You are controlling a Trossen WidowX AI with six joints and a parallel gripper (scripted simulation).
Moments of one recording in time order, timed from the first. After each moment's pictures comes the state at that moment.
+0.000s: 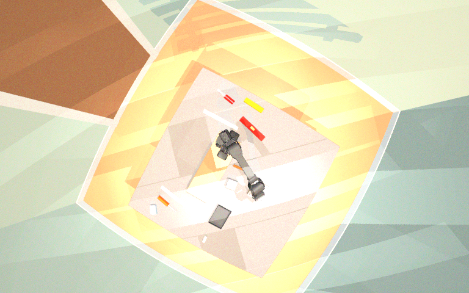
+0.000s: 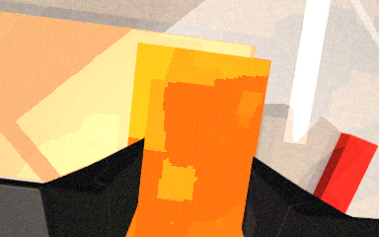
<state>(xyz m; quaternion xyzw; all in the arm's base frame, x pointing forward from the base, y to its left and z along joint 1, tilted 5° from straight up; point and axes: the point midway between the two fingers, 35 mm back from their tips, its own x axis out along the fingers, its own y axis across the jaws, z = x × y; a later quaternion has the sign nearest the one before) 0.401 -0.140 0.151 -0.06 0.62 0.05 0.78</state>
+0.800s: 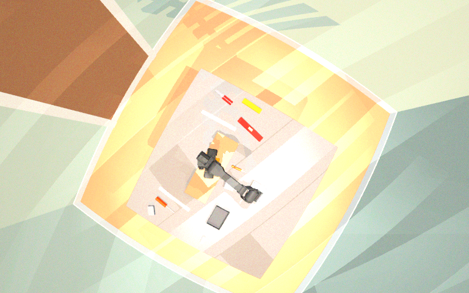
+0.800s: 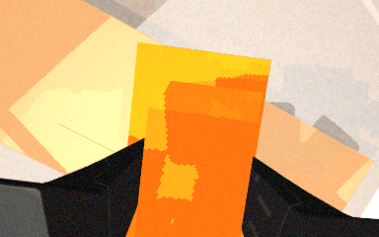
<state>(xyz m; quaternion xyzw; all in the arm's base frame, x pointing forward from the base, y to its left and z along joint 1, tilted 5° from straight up) 0.409 0.012 0.143 -0.17 0.60 0.19 0.76</state>
